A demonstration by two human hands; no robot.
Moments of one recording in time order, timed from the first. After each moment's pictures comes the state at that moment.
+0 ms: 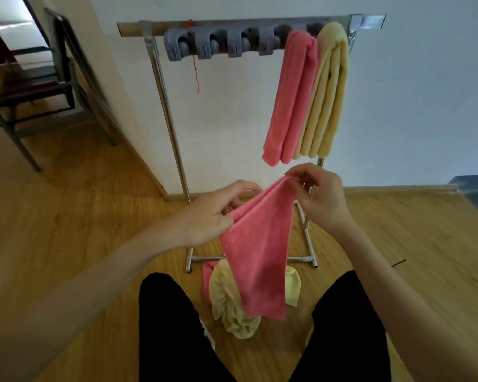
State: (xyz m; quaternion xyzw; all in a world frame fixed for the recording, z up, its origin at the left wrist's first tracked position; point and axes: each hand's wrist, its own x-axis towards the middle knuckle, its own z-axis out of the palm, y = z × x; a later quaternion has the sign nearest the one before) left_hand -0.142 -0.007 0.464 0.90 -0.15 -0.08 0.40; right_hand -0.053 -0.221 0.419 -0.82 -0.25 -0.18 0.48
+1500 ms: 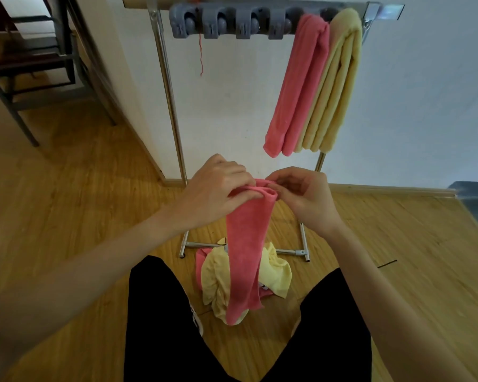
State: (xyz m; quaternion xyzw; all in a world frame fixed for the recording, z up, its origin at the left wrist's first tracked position) left_hand -0.114 -0.018 0.437 0.92 -0.26 0.24 0.16; right_hand -0.070 -0.212 0.418 -0.74 -0.29 -0.01 0.60
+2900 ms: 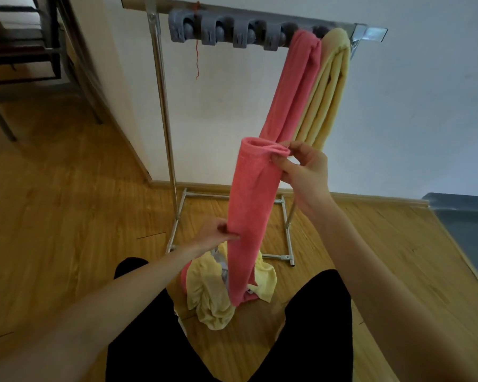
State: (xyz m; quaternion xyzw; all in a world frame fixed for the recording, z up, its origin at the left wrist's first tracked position) left_hand -0.084 -0.013 0.270 0.83 0.03 -0.08 0.55; right_hand -0.052 -0.195 0.453 -0.68 -0.11 -0.02 0.73
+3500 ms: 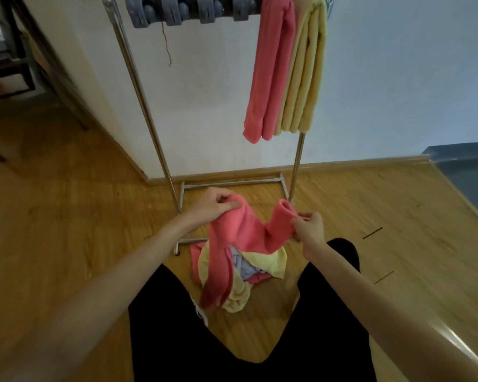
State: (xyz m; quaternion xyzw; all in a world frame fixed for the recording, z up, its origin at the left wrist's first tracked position) left_hand -0.077 -0.012 0.335 0.85 -0.05 -0.09 0.51; right_hand -0.085 -0.243 0.300 -0.72 0.25 0.08 0.65
